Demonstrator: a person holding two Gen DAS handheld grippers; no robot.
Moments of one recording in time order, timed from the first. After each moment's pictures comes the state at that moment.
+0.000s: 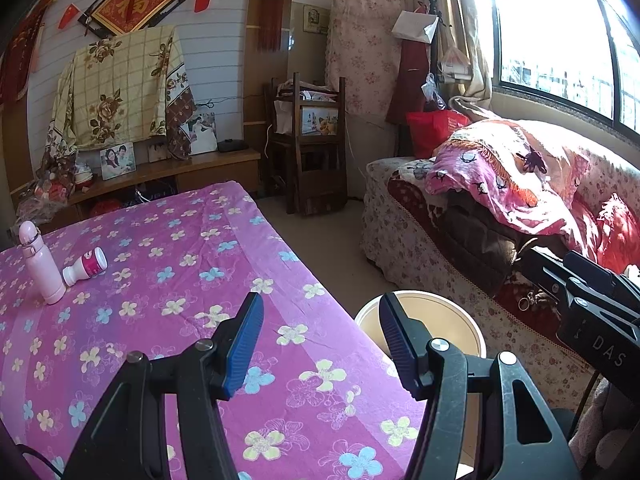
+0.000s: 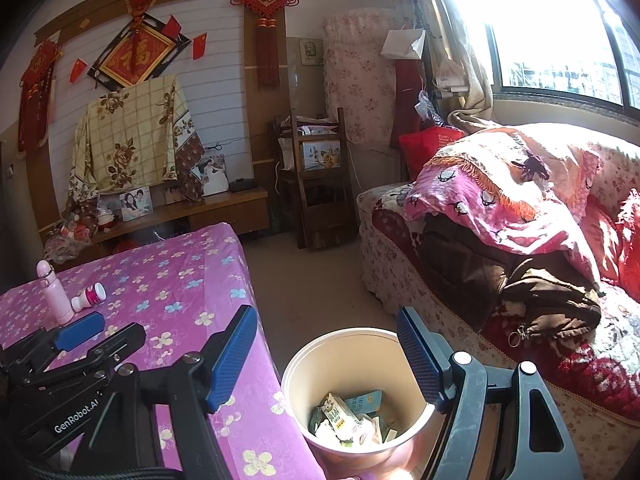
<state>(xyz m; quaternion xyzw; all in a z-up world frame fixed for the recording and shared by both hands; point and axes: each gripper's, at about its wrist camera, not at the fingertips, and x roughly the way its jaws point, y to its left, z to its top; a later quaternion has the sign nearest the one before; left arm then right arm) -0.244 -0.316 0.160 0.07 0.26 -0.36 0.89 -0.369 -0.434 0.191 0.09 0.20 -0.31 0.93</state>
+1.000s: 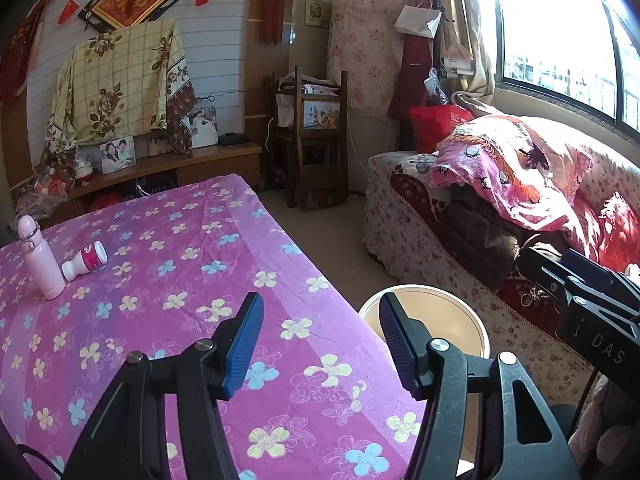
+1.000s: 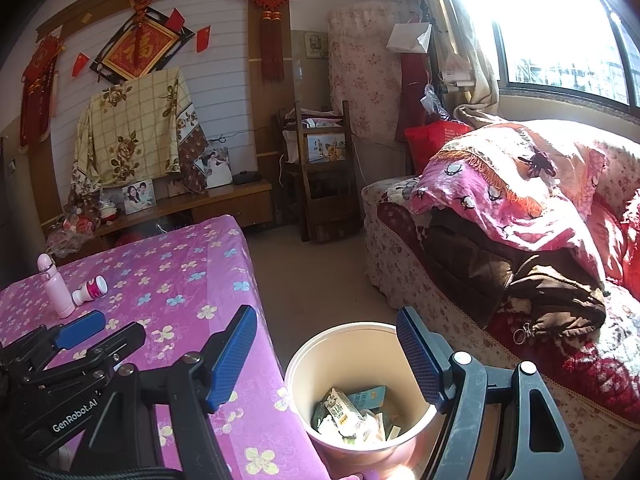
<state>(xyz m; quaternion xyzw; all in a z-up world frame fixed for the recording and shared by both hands) -0.238 -0.316 0.153 0.07 0.27 -0.36 0.89 -0.361 -0.435 0.185 0.09 0.21 -0.30 0.93</state>
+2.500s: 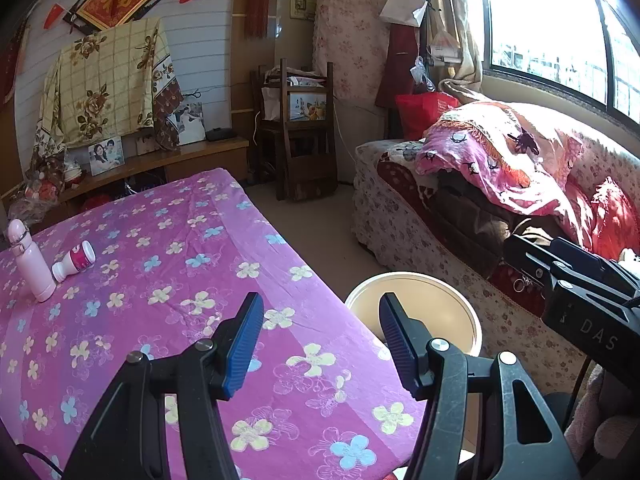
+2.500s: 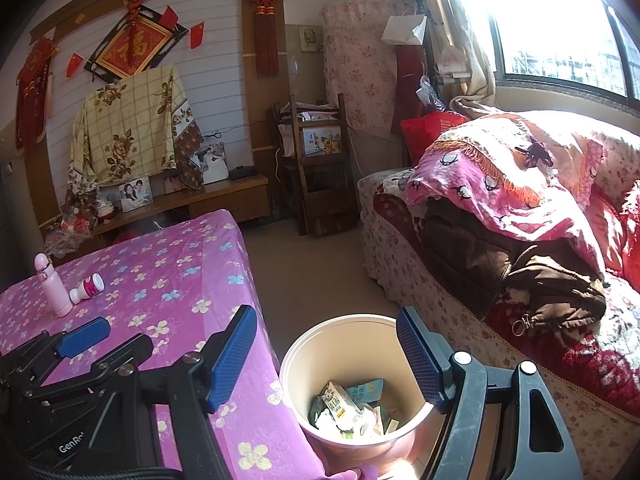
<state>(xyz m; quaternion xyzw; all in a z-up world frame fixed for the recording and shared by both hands) -0.248 -0.327 0.145 0.09 0.28 -0.38 0.88 -0.362 -0.442 0.176 0.10 0.22 -0.30 0.92</state>
